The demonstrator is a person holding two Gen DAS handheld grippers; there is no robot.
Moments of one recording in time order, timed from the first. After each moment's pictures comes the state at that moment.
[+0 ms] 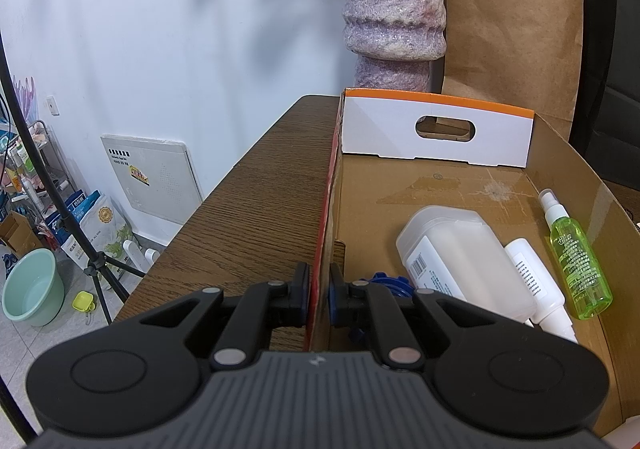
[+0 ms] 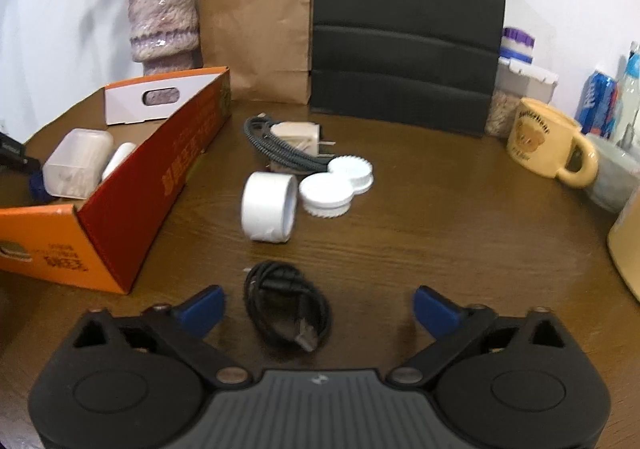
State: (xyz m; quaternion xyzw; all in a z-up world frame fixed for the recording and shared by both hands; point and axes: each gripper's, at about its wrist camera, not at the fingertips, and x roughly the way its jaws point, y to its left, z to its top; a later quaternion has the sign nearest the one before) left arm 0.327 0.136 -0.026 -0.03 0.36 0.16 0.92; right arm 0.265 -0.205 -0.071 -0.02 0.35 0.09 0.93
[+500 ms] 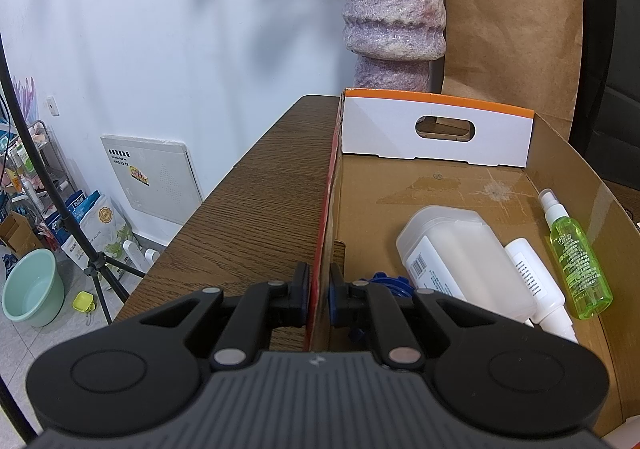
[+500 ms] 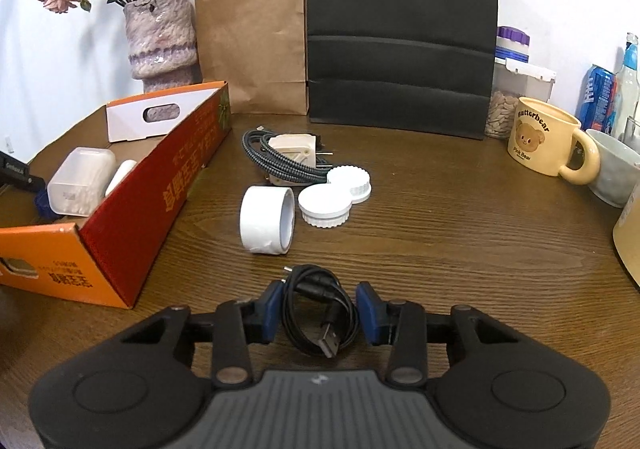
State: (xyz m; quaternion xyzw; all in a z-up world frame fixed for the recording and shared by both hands) left arm 0.327 0.136 -0.026 -0.03 0.36 0.16 0.92; right arm 0.266 -0.213 -0.067 0.00 0.34 0.09 0.94
